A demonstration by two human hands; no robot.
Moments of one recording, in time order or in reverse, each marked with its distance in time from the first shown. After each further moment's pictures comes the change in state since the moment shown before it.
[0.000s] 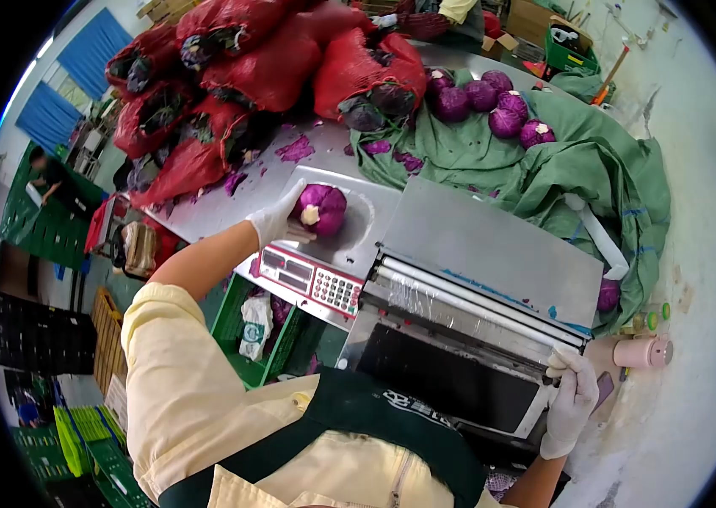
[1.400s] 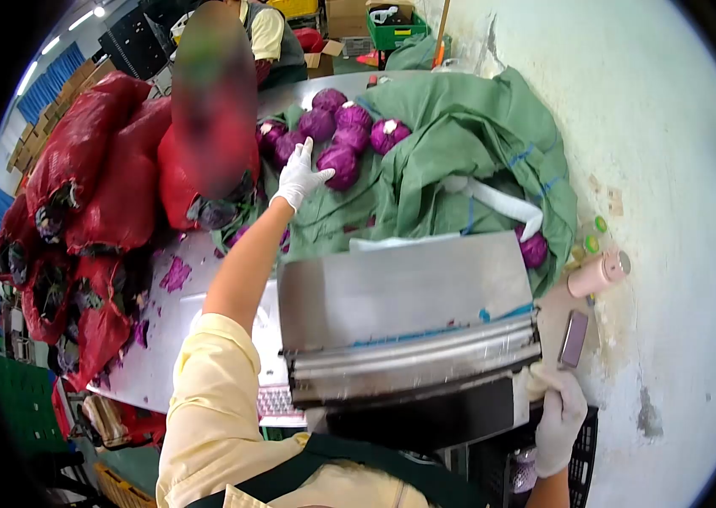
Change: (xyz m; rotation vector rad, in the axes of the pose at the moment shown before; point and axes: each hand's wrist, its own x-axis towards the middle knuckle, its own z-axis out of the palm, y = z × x) left_hand 0.150 0.238 0.381 1.151 0.234 1.427; right_hand 0.044 0.000 0.000 -0.268 0.408 0.178
